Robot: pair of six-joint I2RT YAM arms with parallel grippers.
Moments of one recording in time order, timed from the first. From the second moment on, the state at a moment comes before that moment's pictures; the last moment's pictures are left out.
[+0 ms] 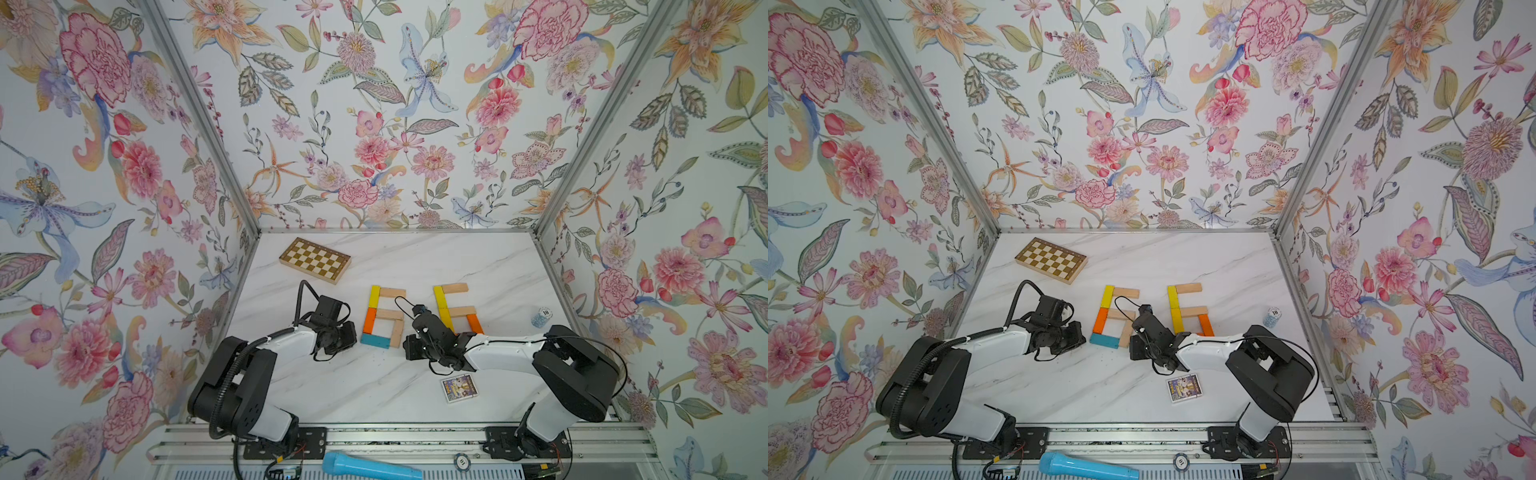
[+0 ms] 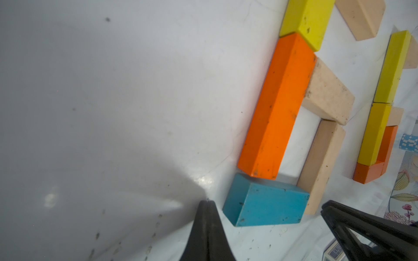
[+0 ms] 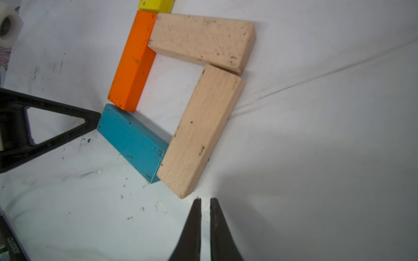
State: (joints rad) left arm -0.37 1.49 0.62 -0.21 0.29 -0.67; right arm 0.91 1.61 0.72 0.04 0.00 0.70
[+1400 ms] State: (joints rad) left arm -0.01 1.35 0.27 0.73 -0.31 -0.04; right arm -0.04 1.15 0.16 0.65 0.24 0.13
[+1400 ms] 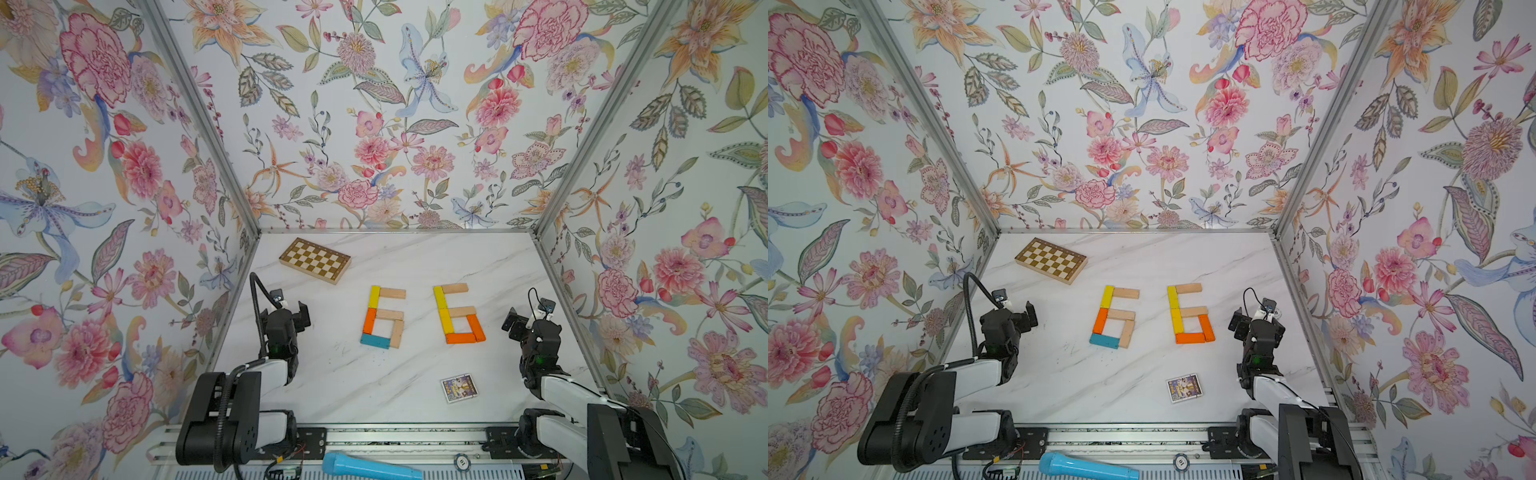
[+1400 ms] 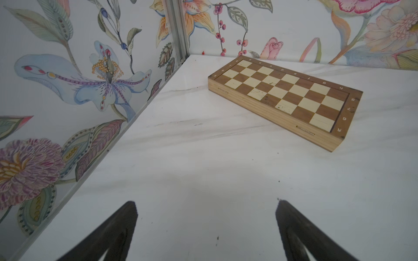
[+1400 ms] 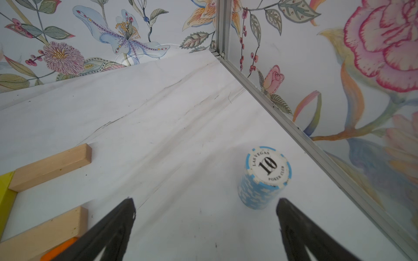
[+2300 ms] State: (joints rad) left arm -0.03 1.55 0.28 1.11 -0.29 0.01; right arm -0.09 1.55 0.31 1.01 0.09 0.08
